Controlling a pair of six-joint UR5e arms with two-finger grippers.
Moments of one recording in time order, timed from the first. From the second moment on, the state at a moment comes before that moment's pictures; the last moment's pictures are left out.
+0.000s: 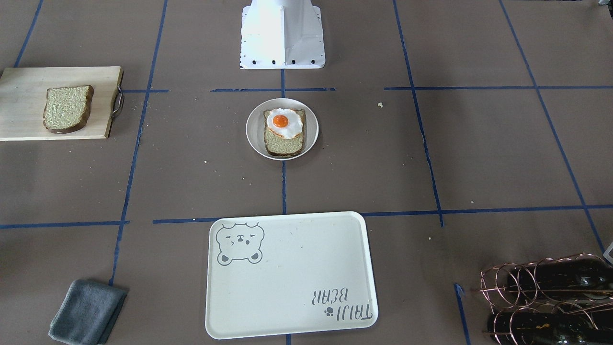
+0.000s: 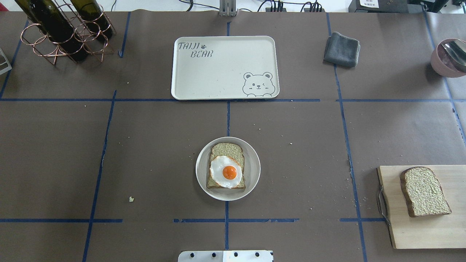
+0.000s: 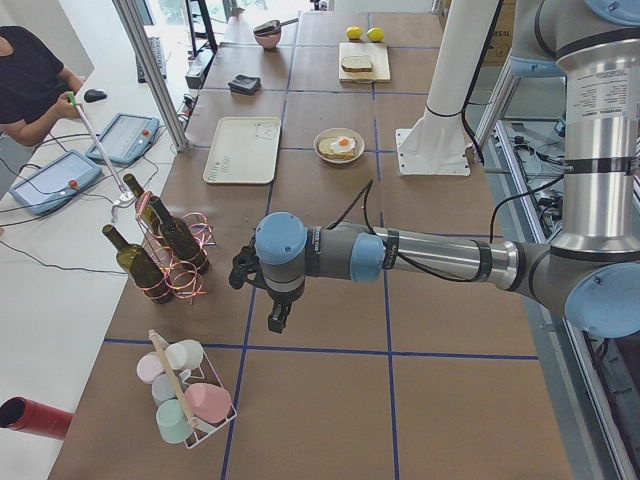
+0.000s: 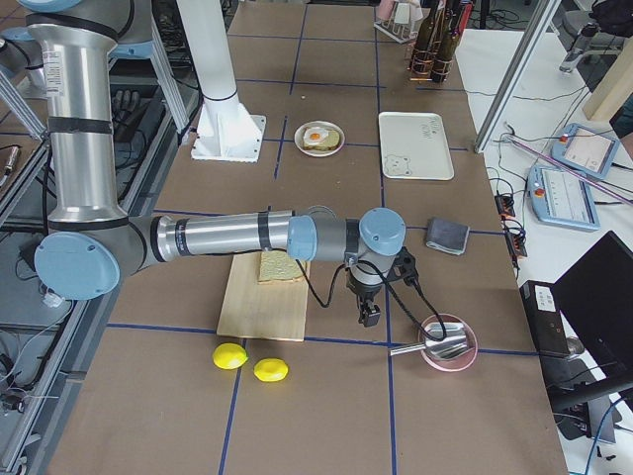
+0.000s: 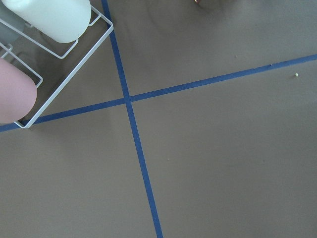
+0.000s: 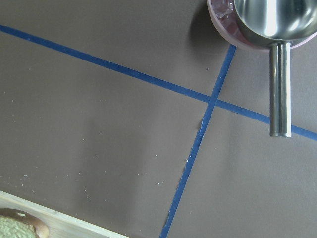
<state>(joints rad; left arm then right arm) -1.60 -1.49 -1.78 -1.54 -2.46 0.19 1.52 -1.56 1.69 -1.71 2.36 -0.30</state>
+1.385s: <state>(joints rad) -1.60 -1.47 -1.77 -1.59 -2.40 0.17 1.33 -1.77 1.76 -1.25 2.58 0.21</state>
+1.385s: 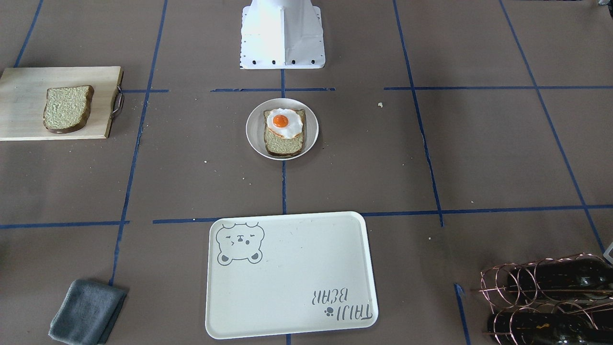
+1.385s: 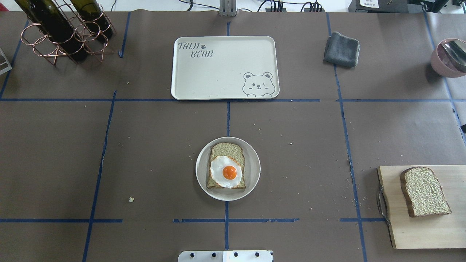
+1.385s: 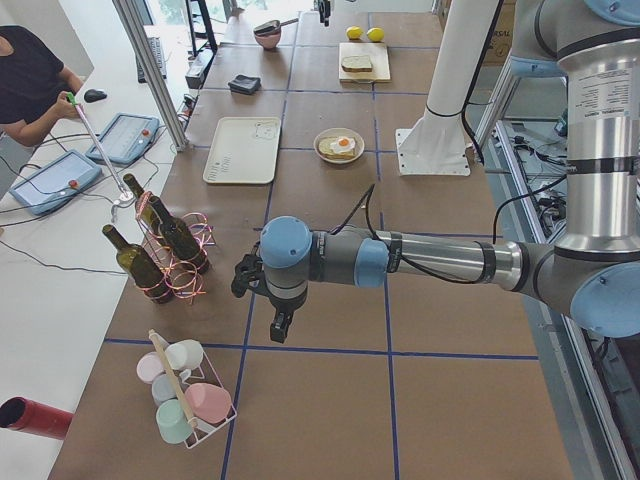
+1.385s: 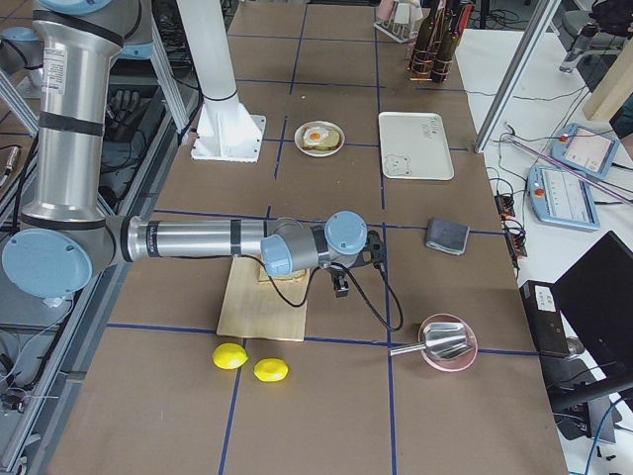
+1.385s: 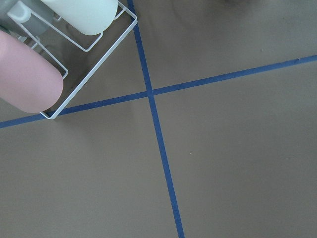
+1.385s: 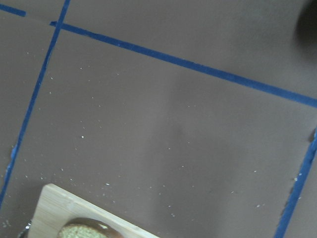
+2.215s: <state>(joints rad) -1.59 -1.47 -1.77 -1.66 -2.40 0.17 0.93 -1.99 1.78 -0.66 2.26 0.90</state>
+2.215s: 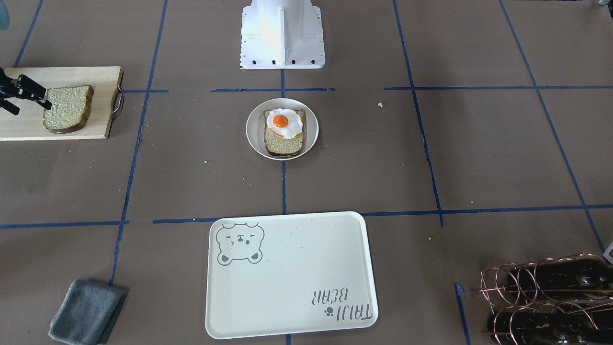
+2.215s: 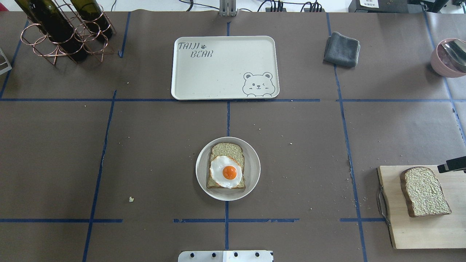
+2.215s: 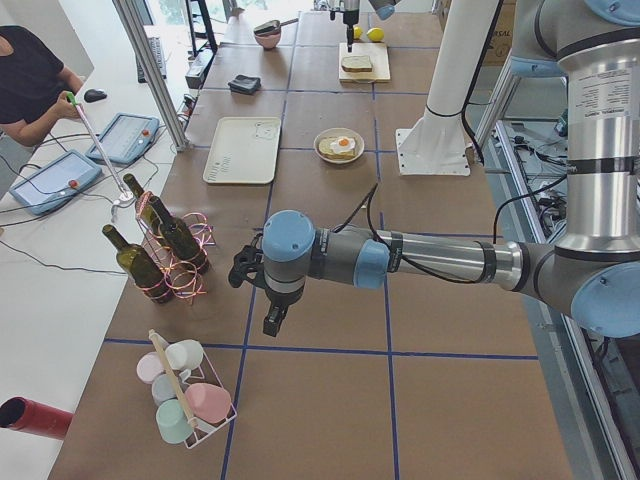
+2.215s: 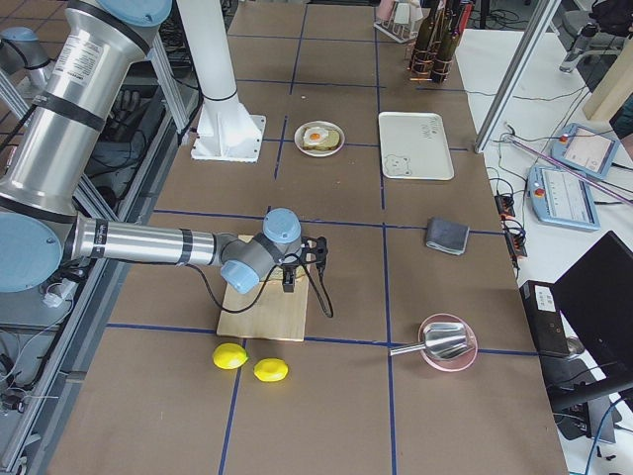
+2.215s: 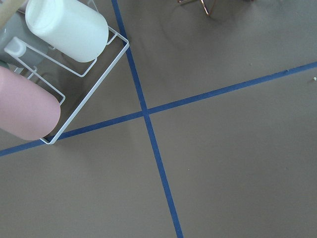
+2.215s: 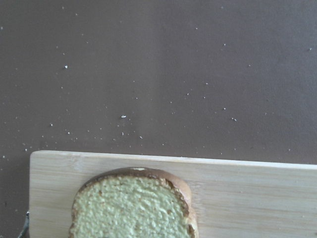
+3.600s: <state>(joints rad) -1.60 -1.47 -1.77 -1.66 -2.40 0.17 0.81 -2.00 1.70 -0.41 2.22 1.11</state>
